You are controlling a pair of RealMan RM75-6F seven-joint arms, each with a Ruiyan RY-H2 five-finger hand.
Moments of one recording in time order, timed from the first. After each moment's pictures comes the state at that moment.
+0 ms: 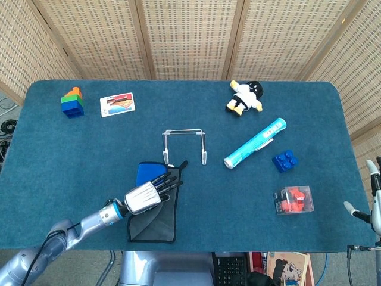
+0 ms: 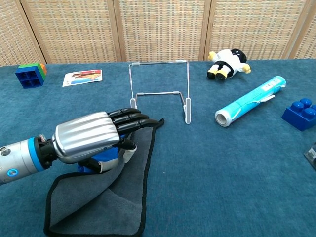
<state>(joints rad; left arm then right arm) -0.74 -1.97 0.22 -0.51 1.89 1.43 -0.18 0.04 -1.12 0.18 -1.58 -1.37 1.55 -0.01</state>
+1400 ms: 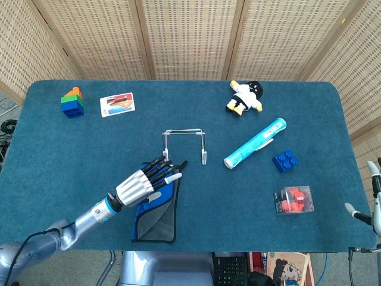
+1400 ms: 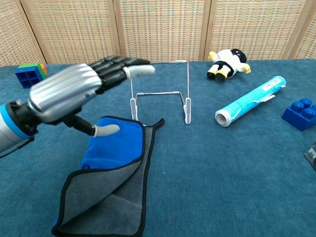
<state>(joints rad) -0.74 -1.79 0.11 -0.83 1.84 1.57 -0.19 0.03 -1.11 0.17 -1.59 -1.39 1.57 0.00</state>
